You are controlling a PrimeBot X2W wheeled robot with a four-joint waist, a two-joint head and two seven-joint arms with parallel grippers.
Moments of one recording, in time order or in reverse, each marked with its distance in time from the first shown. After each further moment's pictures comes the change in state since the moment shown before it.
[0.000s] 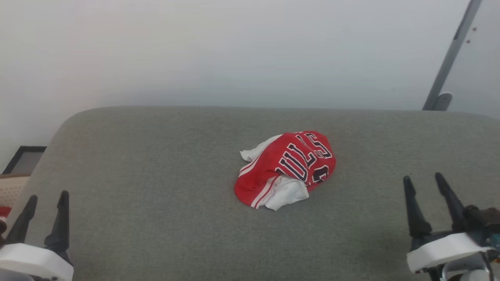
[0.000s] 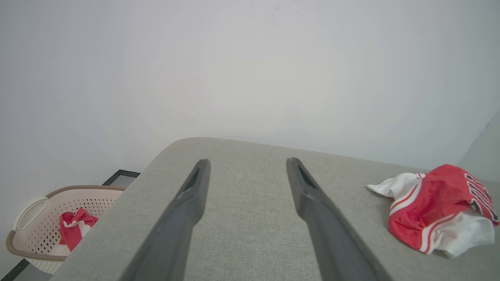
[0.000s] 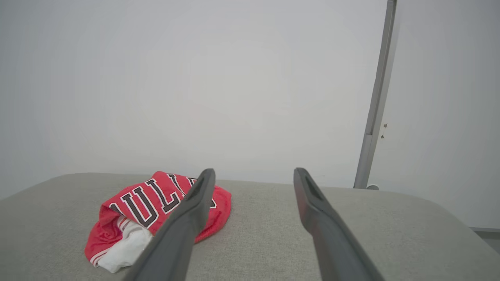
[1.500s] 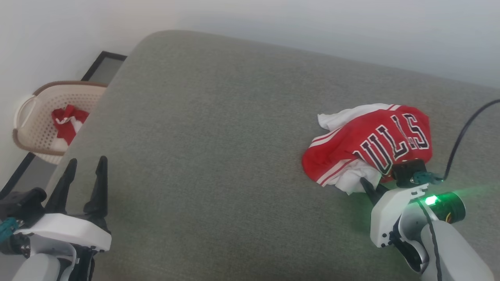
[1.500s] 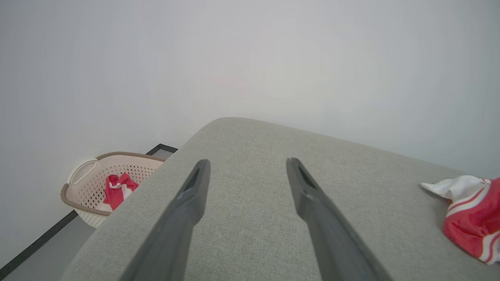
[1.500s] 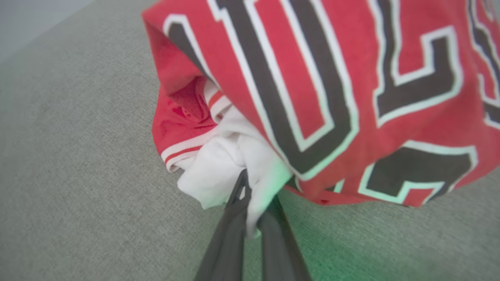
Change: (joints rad) left arm -0.165 -0.189 0.003 0.050 0.141 -0.089 0.000; right arm -0.321 -0.049 0.285 0.346 0.101 0.000 0.389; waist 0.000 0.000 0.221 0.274
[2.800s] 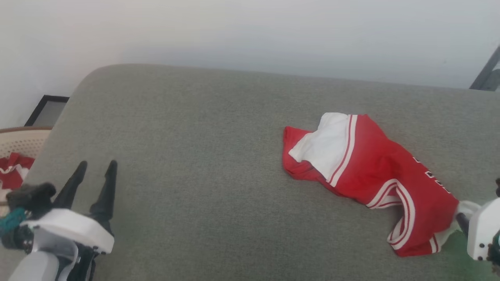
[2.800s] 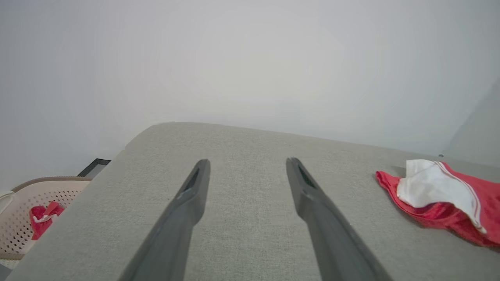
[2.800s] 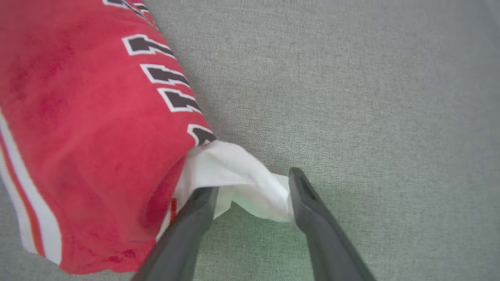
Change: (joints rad) left arm 0.013 0.021 -0.004 -0.028 0.022 -0.017 0.087; right arm 0.158 -0.160 -0.388 -0.088 -0.031 0.000 0.378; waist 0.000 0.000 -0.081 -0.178
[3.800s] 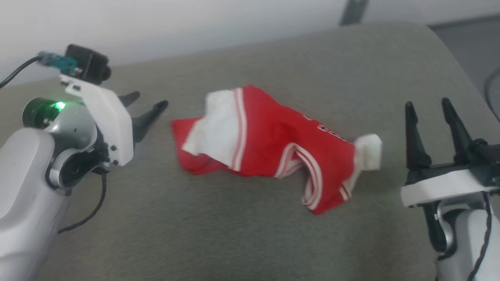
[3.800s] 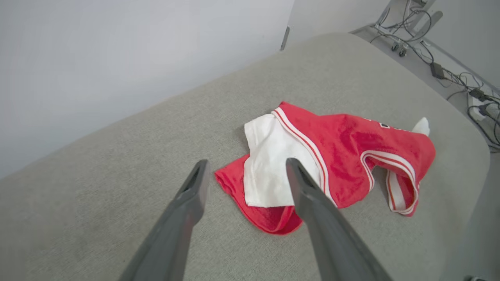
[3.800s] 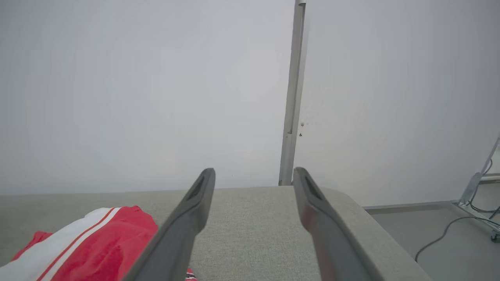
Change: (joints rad) left arm -0.568 0.073 -0.243 0.019 -0.166 -0.089 0.784; right arm -0.070 0.317 0.037 -0.349 -0.201 0.000 -0.687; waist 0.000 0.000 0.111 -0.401
